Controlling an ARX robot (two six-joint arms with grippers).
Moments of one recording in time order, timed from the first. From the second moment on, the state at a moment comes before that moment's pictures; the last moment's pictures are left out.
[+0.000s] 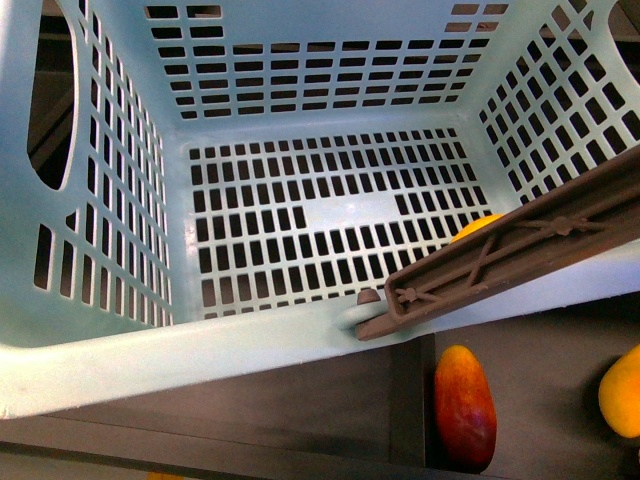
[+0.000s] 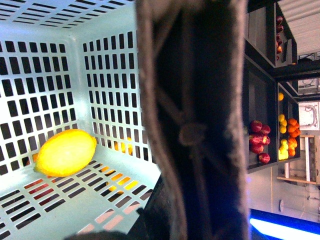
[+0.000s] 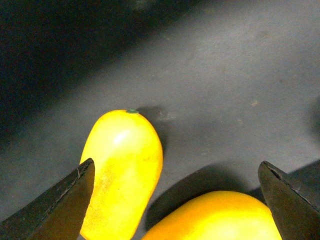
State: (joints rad) left arm -0.71 1.63 1.33 -0.23 0.21 -0.97; right arm -0.45 2.16 0.63 0.49 -0.03 0.21
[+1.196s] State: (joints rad) left arm -0.71 1.63 1.33 -0.23 0.21 -0.97; right arm -0.23 2.42 0.81 0.46 0.03 0.43
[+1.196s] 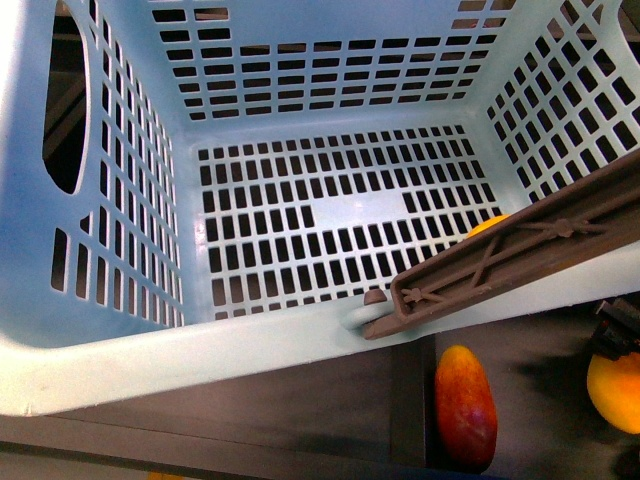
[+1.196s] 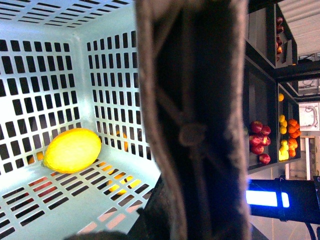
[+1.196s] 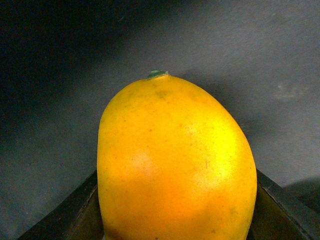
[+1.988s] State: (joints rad) left arm -0.71 1.63 1.33 -0.23 0.21 -0.97; right arm -0.51 1.28 0.61 0.14 -0.23 0.08
